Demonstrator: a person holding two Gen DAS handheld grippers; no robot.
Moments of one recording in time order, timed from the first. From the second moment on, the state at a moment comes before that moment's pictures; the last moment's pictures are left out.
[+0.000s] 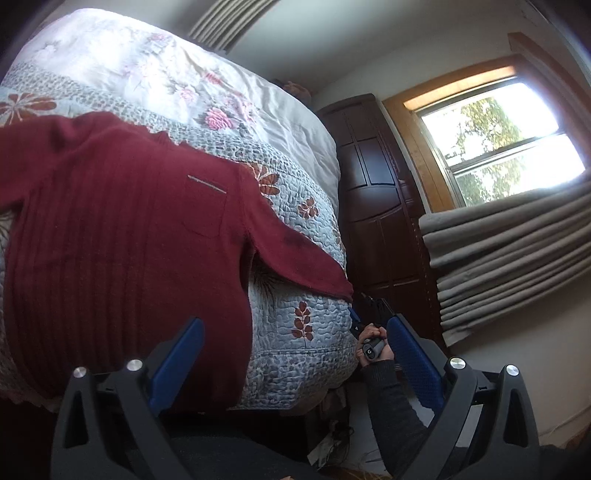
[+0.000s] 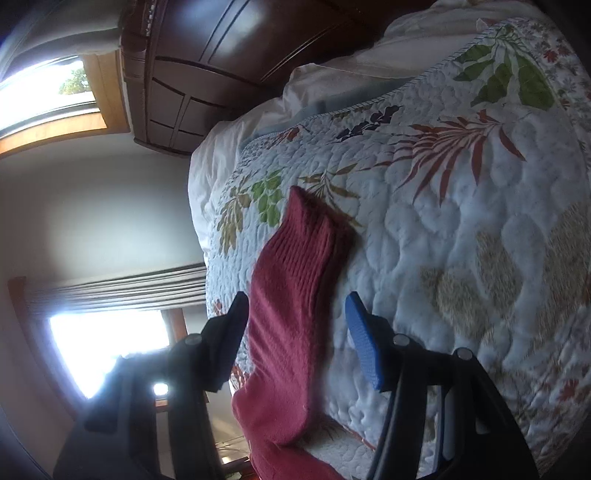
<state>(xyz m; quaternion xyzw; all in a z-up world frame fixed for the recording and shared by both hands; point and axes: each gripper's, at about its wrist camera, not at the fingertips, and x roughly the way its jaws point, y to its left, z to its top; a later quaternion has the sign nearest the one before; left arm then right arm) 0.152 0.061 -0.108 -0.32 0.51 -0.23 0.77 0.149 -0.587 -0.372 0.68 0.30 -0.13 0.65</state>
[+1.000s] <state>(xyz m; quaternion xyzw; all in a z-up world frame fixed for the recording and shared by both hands) 0.177 0.106 -0.138 -0.54 0.41 -0.21 0.71 0.240 -0.503 -0.206 0.45 0.32 -0.02 0.83</state>
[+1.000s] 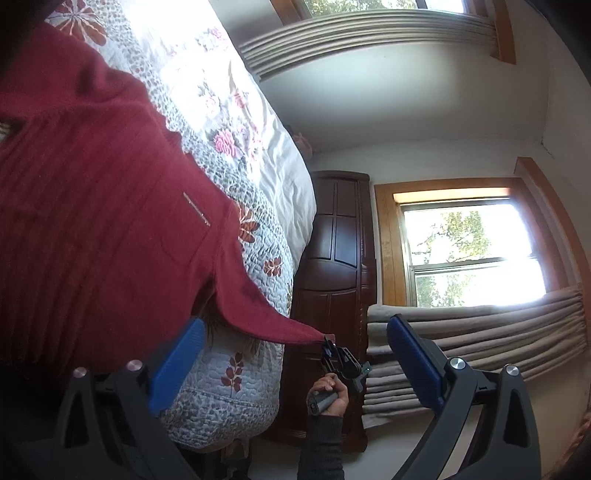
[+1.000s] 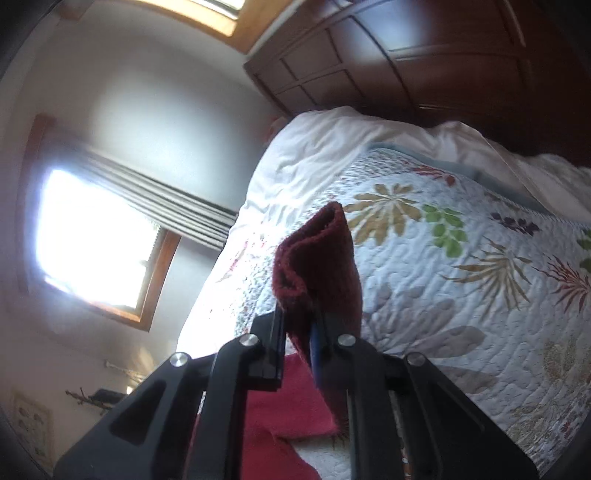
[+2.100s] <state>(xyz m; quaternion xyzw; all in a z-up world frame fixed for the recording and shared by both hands) 0.323 0.212 -0.241 -0.50 0.48 -0.22 0.69 0.302 0.017 -0.281 0.15 0.56 0.18 0.79</state>
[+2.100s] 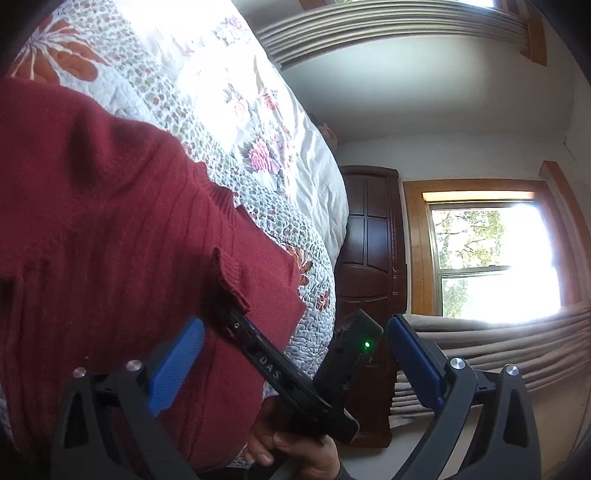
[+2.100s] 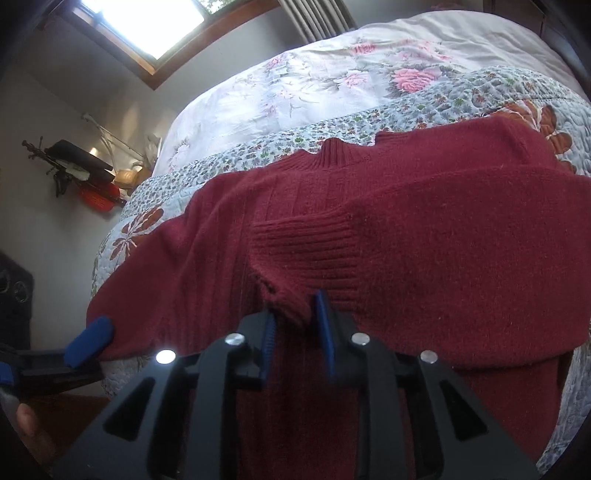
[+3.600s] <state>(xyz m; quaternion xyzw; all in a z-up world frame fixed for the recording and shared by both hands) 0.366 0.287 -0.227 -0.31 0.54 -0.13 0.77 0.137 -0.101 -0.261 0.29 0.56 0.11 0.77</state>
